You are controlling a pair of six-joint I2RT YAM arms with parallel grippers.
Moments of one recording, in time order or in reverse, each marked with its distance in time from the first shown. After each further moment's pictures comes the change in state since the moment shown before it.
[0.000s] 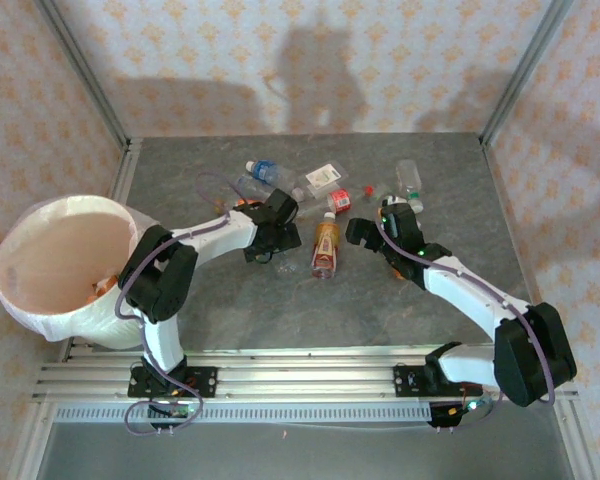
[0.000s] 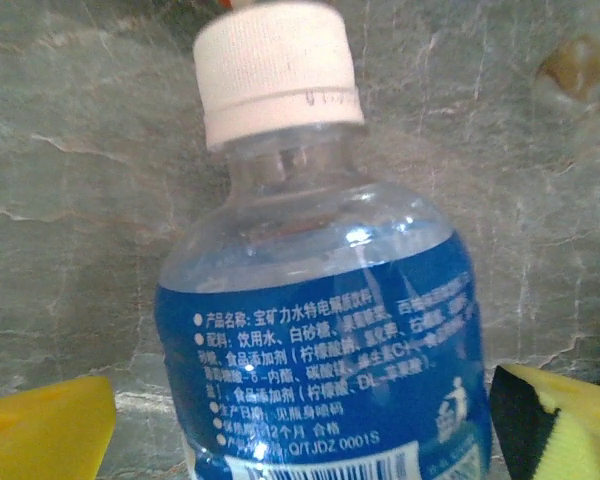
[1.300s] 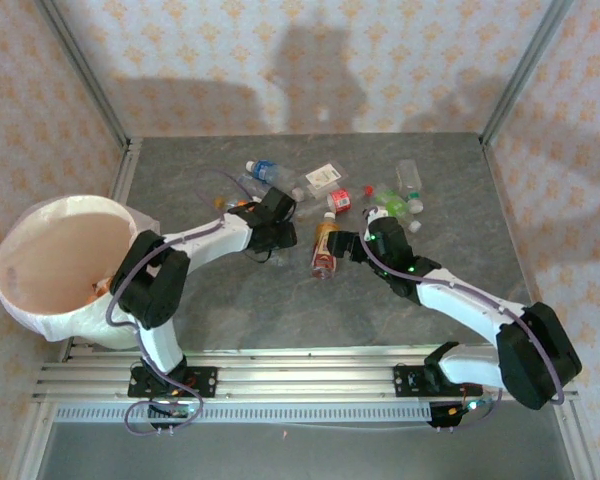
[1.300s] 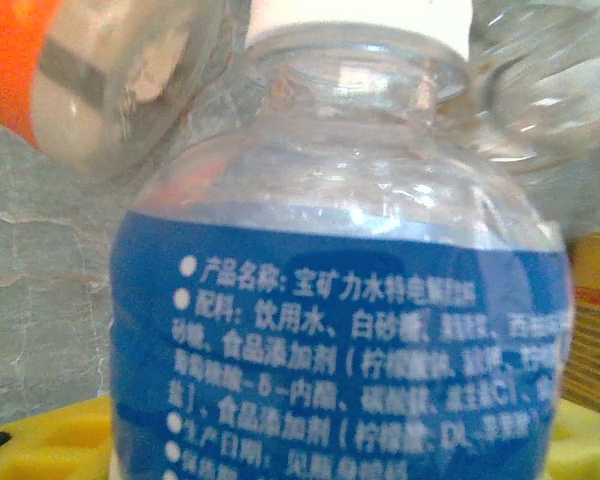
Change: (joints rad) left arm 0.000 -0.074 -0.036 0.102 0.017 0.138; right arm 0.136 -0.022 -0.100 0.202 -0.042 -0.007
